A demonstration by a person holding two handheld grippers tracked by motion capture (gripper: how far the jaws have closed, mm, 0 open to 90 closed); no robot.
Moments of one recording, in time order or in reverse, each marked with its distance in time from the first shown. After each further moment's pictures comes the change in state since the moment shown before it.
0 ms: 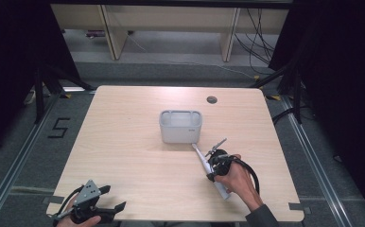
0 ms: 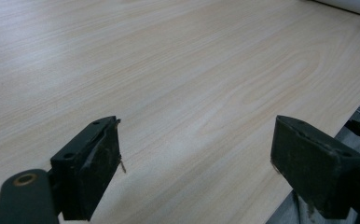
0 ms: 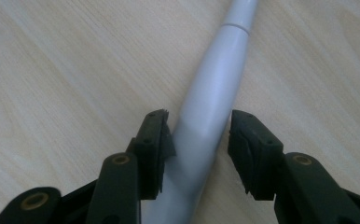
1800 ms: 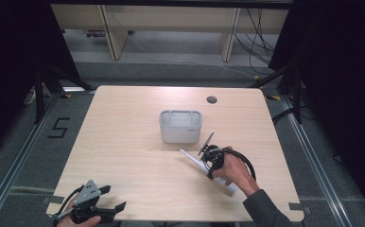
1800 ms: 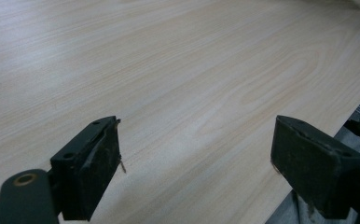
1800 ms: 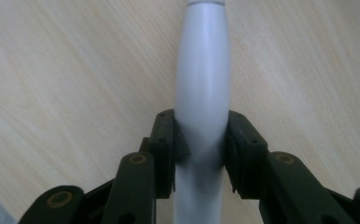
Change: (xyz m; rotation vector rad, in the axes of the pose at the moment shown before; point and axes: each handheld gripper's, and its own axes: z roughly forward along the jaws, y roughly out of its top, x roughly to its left) left arm 0.000 0.000 0.000 0.002 -0.003 -0.006; right arm 0.002 0.027 -0.007 0.194 0.014 -0.119
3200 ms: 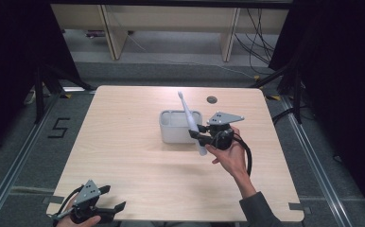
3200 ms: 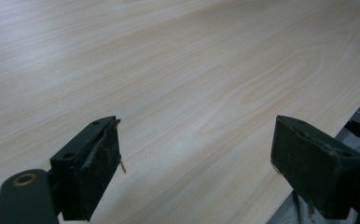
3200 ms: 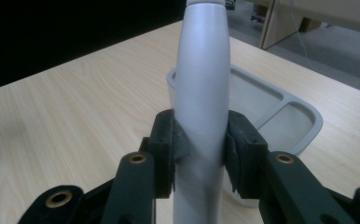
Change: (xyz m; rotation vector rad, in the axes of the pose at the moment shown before) left arm 0.001 0.000 0.000 0.002 0.000 0.003; right arm -0.009 0.015 -0.064 -0.950 0.003 0.072
